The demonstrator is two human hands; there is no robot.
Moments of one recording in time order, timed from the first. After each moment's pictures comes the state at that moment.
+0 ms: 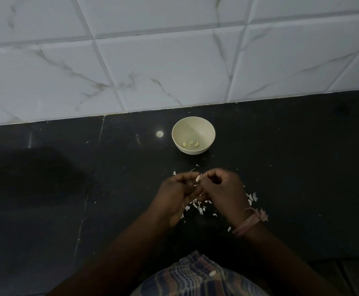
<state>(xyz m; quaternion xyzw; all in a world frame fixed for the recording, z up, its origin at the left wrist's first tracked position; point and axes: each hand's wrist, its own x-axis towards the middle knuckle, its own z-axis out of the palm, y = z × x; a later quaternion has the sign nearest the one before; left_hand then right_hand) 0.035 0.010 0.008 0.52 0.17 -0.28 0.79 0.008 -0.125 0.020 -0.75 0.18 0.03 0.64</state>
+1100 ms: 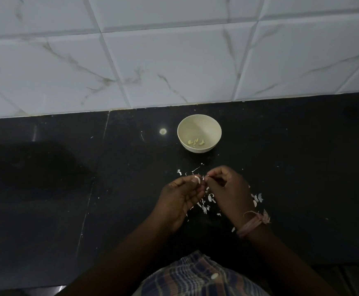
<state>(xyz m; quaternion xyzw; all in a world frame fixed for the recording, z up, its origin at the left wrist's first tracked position) 0.024 0.016 -0.009 0.45 0.21 -0.25 0.83 0.011 -0.130 0.001 -0.85 0.14 -0.03 0.51</state>
